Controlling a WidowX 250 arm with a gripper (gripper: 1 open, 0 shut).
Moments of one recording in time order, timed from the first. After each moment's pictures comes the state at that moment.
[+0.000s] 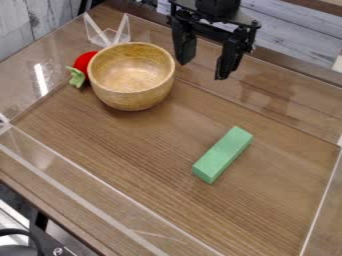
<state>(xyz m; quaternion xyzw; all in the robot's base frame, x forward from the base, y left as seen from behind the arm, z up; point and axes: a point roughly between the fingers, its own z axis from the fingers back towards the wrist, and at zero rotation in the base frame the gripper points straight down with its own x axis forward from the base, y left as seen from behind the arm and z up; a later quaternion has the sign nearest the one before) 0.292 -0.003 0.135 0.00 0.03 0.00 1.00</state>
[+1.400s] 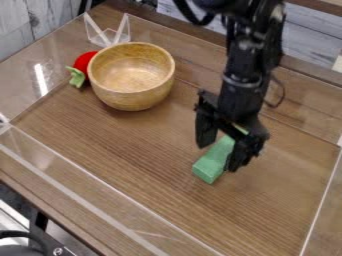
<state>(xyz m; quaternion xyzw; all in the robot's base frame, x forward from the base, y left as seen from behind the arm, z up) 0.266 -0.053 0.037 0.00 0.08 -0.16 0.98</state>
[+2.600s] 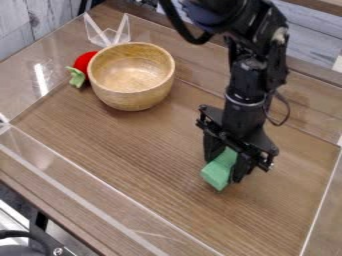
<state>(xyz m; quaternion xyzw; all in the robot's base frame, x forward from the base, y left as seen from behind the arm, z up) 0.255 -0.073 0.040 0.00 0.03 -0.12 0.99</state>
